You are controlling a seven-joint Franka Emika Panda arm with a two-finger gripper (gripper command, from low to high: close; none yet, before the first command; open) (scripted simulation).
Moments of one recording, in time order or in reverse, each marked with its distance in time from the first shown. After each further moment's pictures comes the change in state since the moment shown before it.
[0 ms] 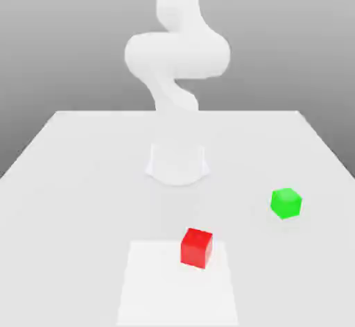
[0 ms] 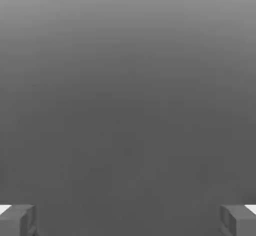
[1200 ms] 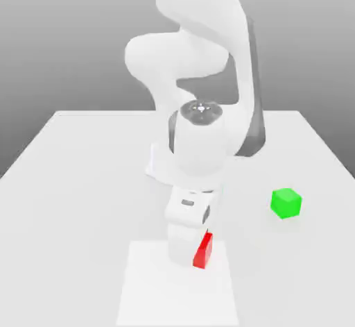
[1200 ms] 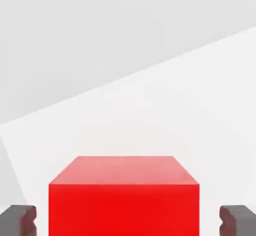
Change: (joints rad) arm 0.198 0.935 -0.046 -0.482 0.174 0.693 -1.125
